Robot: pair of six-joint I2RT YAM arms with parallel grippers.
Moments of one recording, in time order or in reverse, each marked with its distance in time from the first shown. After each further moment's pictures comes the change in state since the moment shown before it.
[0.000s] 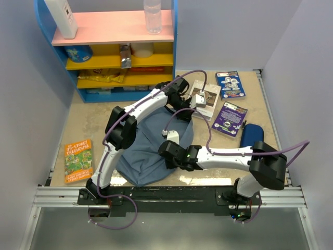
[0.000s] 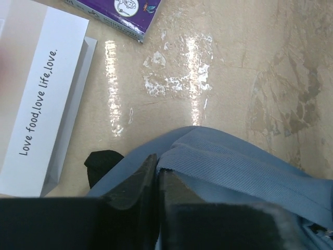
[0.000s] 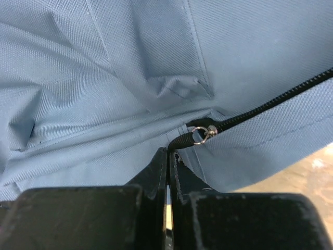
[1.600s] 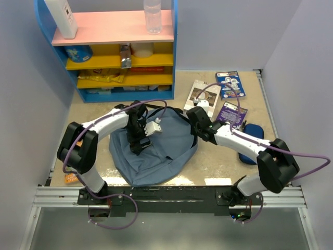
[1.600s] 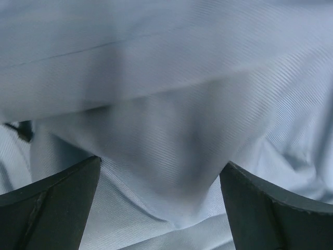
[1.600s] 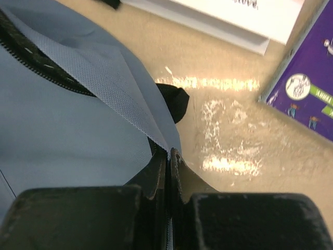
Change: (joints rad) left arm 0.204 -0.636 -0.972 -0.082 -0.438 0.056; right arm -0.530 -0.072 0.040 -0.003 0.119 -0.311
